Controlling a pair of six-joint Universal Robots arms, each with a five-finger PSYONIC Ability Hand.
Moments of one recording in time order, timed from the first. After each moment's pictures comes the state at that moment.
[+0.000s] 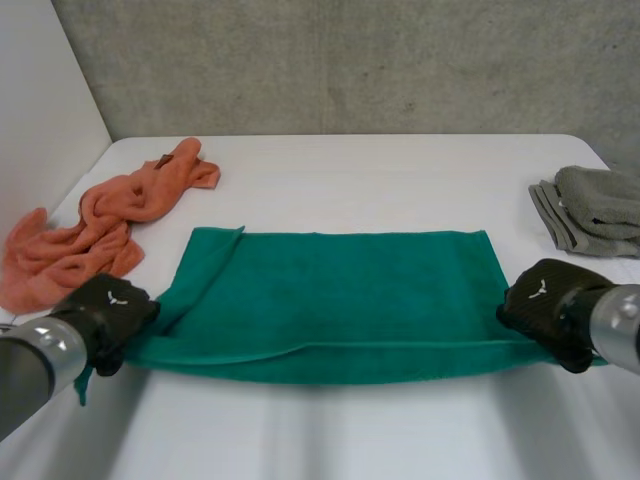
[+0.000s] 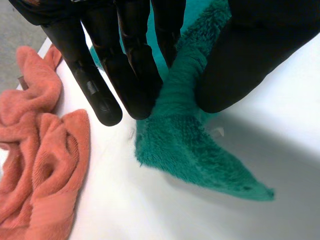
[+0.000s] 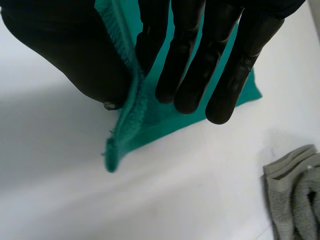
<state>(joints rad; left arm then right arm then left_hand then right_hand) 4.55 -1.72 -1.87 2.98 -1.45 3.98 1.81 -1.38 1.58 0.57 1.44 2.08 1.14 1.19 1.19 1.20 0.97 0.99 1.17 1.18 1.19 0.99</state>
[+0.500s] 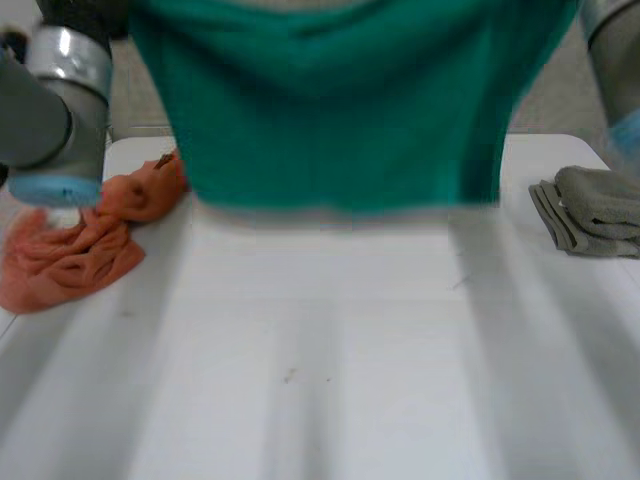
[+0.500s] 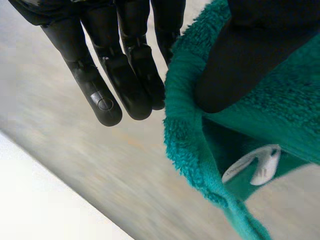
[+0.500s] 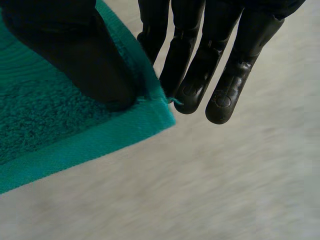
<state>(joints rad) 4.42 -2.05 -1.01 3.67 -1.55 3.84 1.90 -1.04 0.61 -0.03 1.56 2.30 1.14 1.19 1.19 1.20 0.97 0.99 1.17 1.18 1.19 0.99</state>
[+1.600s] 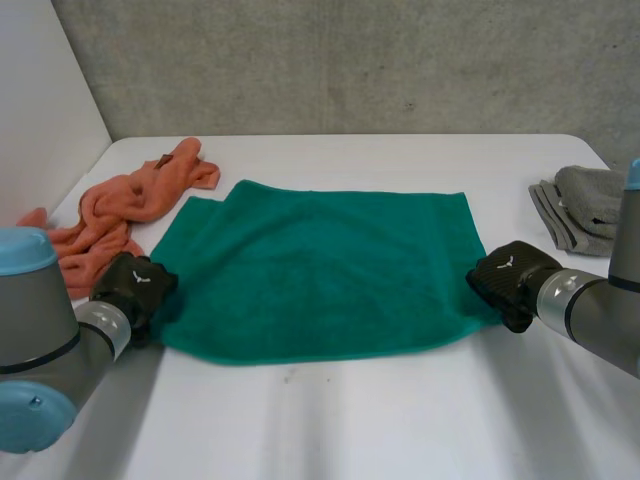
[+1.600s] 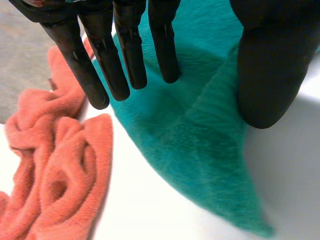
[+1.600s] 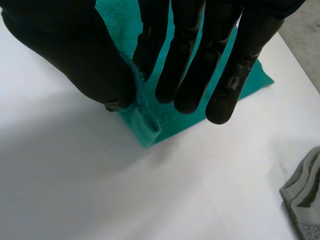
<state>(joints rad) 4.50 -1.96 -1.81 3.34 -1.55 3.91 1.80 -1.14 1.52 0.25 1.37 2.34 0.58 0.58 0.58 0.58 0.40 0.99 1.17 1.18 1.19 0.99</state>
